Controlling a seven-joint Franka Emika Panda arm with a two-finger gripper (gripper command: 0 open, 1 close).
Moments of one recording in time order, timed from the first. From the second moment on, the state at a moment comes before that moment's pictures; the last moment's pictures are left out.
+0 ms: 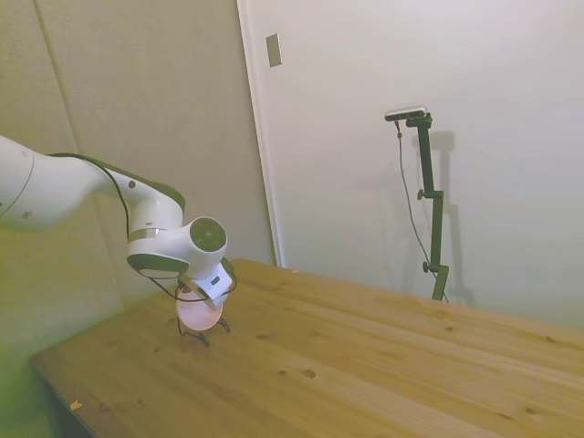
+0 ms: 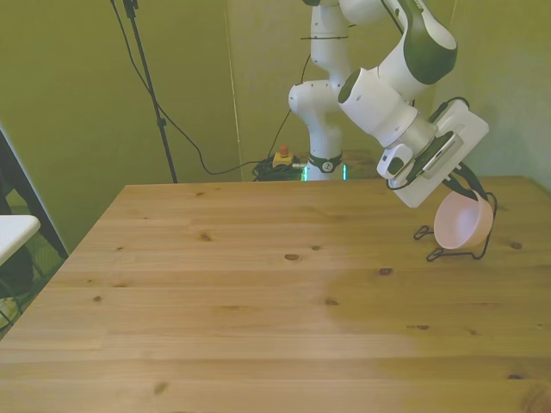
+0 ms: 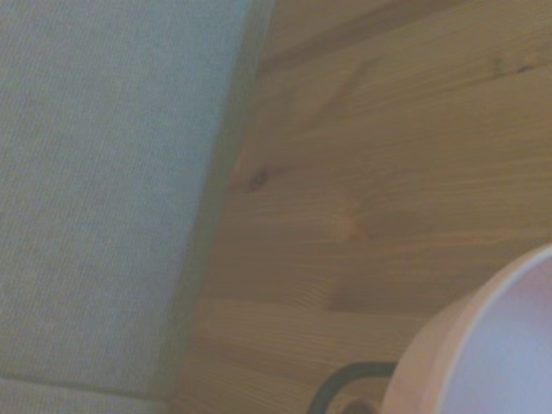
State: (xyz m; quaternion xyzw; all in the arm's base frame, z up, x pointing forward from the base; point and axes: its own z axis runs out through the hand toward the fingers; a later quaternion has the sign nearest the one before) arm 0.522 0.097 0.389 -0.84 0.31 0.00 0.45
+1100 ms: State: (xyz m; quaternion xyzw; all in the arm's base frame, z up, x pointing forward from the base) arm 0.517 0.073 0.408 -0.83 0.32 -0.02 0.45
